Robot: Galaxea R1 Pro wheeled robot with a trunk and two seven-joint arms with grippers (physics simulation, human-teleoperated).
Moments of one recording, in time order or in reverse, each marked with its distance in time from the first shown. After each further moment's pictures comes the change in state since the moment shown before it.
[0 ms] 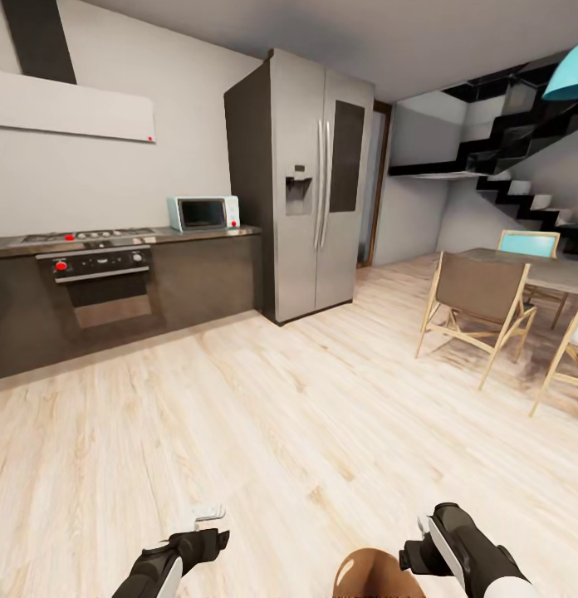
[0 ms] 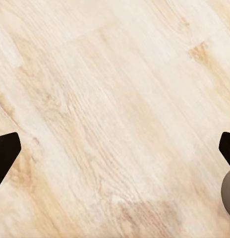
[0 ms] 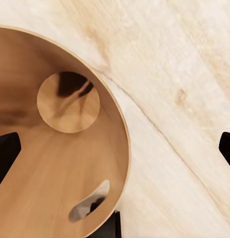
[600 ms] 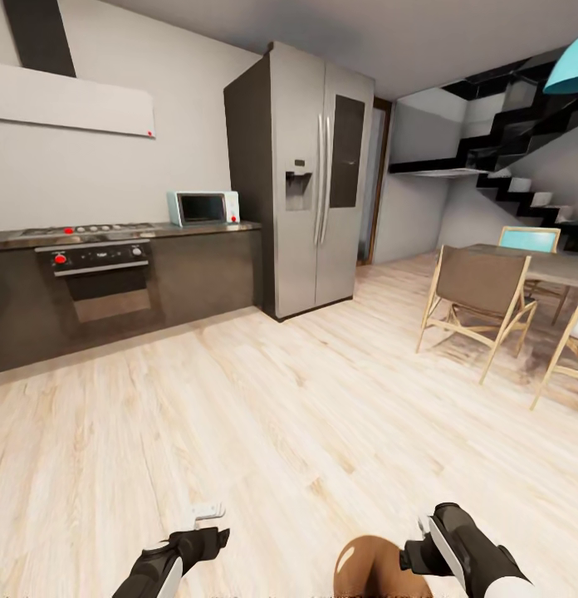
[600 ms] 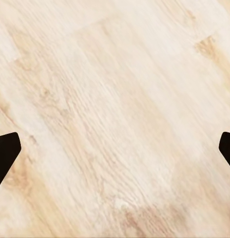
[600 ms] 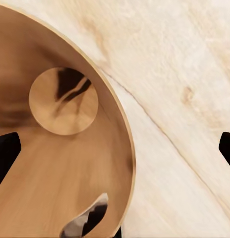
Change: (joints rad) left arm 0.000 0.000 -0.001 0.001 -0.001 -0.020 0.000; right arm 0.000 -0.001 0.000 0.000 -0.002 0.000 0.000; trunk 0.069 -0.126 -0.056
